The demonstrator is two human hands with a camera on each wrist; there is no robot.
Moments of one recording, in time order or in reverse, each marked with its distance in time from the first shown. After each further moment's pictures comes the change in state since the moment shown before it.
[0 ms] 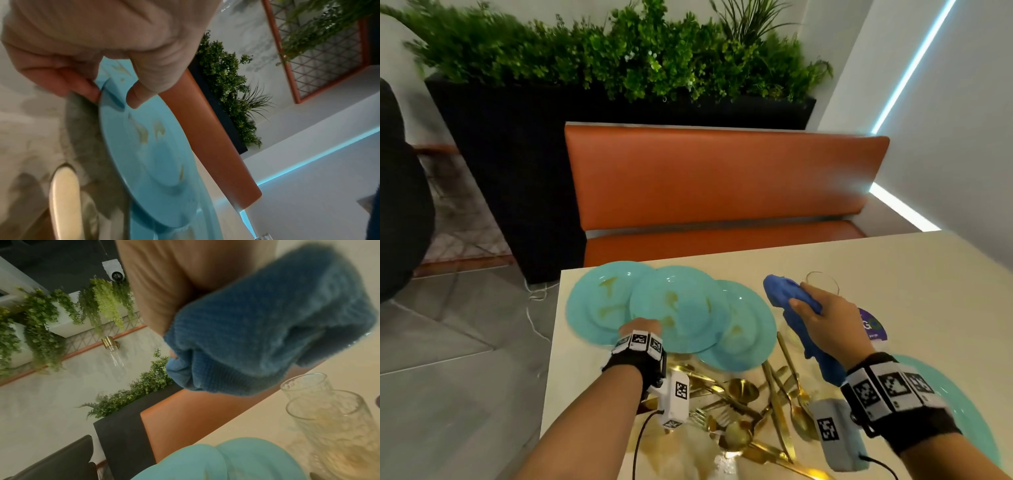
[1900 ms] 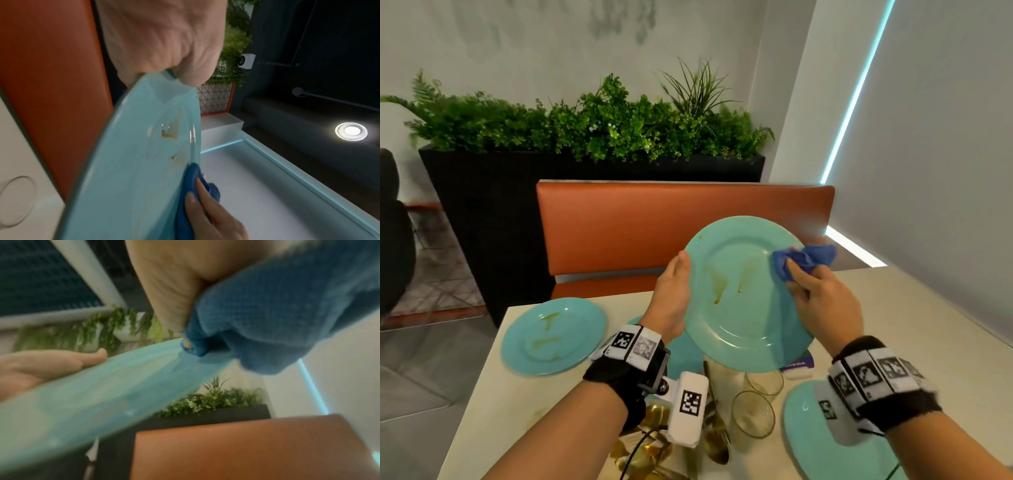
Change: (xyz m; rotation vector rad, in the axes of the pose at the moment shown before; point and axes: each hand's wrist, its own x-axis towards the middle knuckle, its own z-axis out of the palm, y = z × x) left_hand -0.174 0.200 -0.022 -1.451 0.009 0.753; right_hand -0.001 0.121 -0.122 -0.182 0.537 -0.327
